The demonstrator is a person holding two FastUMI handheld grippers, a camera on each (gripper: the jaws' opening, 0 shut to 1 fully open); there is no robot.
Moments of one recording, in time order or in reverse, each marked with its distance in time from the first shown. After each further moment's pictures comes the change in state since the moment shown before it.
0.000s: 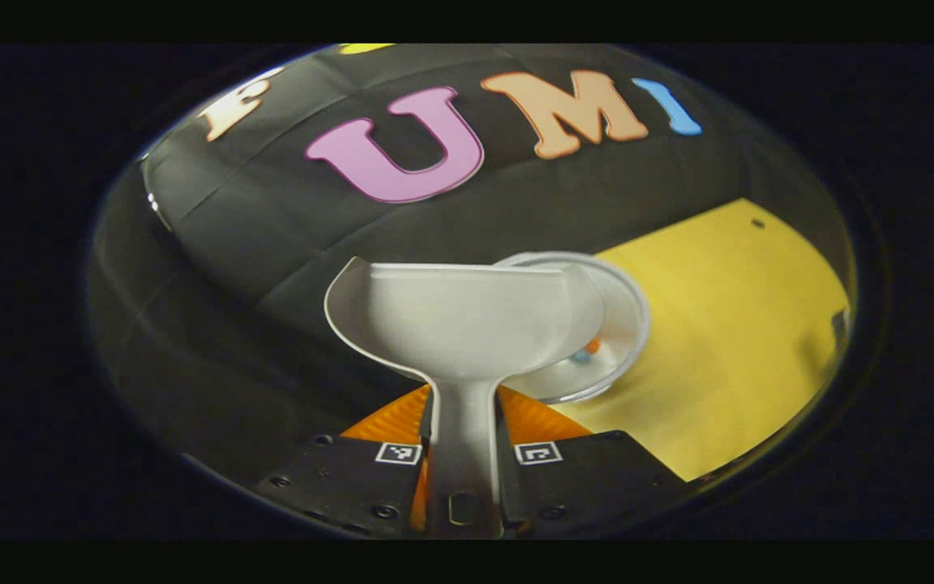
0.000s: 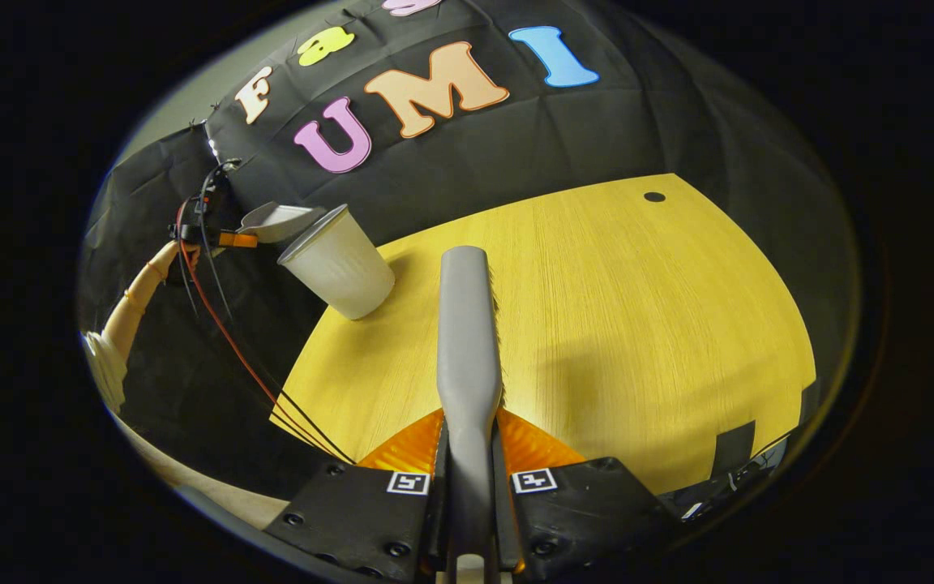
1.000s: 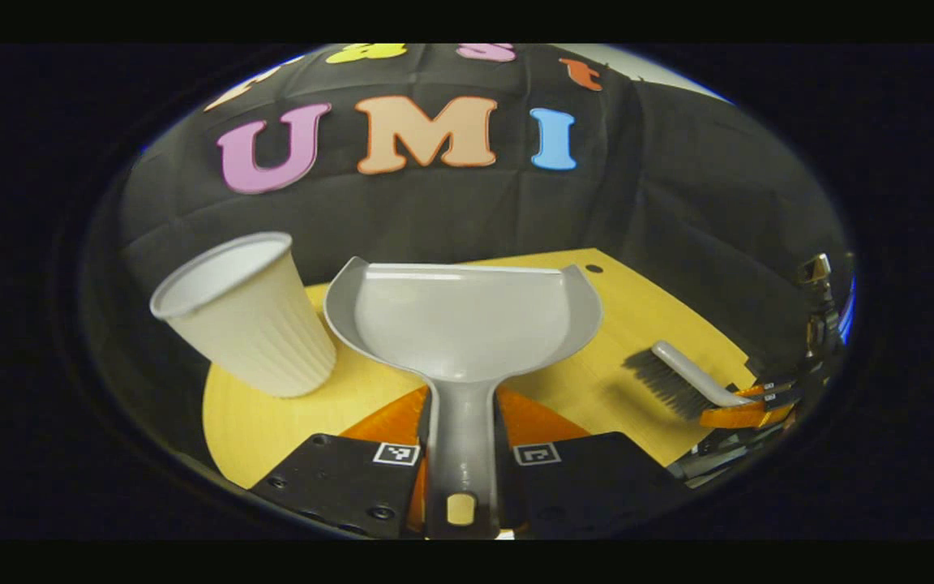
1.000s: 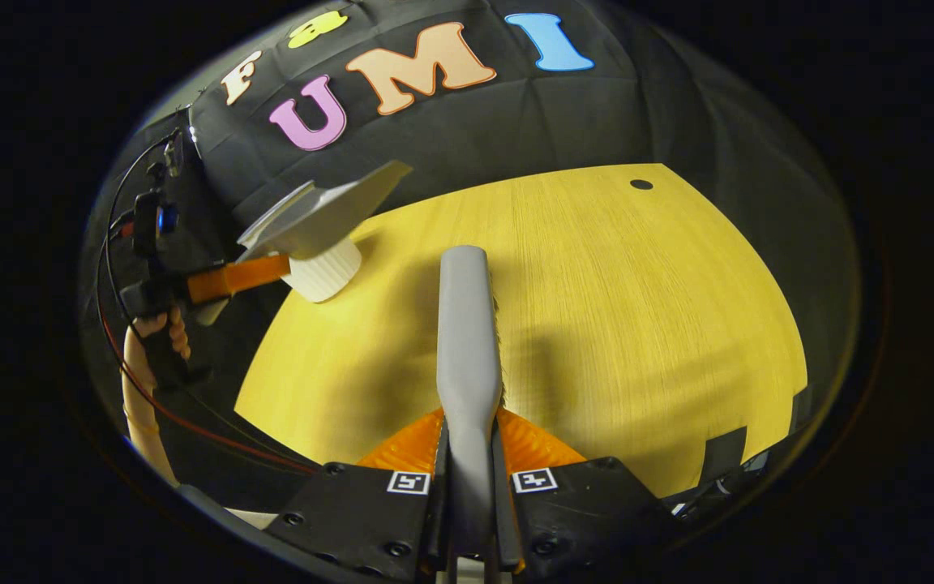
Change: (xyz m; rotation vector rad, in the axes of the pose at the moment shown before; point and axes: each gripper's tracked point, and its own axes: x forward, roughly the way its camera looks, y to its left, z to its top) left arm -0.021 -0.320 -0.105 -0.203 -0.045 -0.393; right arm 0.053 -0.025 -0.007 -0.028 0.064 -0.142
